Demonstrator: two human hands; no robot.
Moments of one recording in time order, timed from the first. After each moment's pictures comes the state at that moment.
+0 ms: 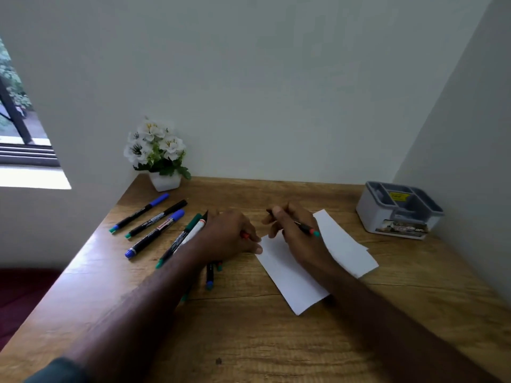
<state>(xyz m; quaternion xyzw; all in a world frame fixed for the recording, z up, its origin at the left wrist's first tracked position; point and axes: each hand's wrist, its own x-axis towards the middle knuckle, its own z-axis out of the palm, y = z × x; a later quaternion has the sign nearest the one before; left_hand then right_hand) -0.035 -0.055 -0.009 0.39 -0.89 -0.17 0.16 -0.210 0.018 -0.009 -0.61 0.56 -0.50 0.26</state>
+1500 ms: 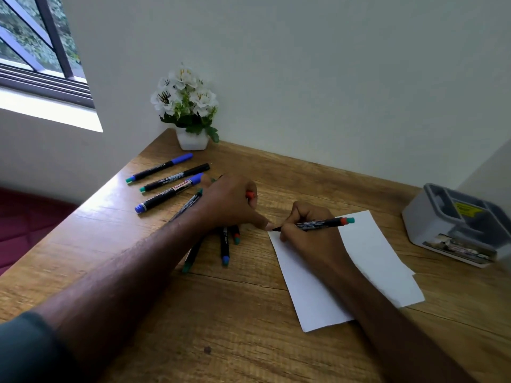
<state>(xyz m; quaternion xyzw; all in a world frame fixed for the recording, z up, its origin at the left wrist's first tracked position) -0.024 -0.070 -0.015 0.55 -0.79 -0.18 0.20 -0.204 0.001 -0.026 -0.67 0.55 -0.42 0.26</state>
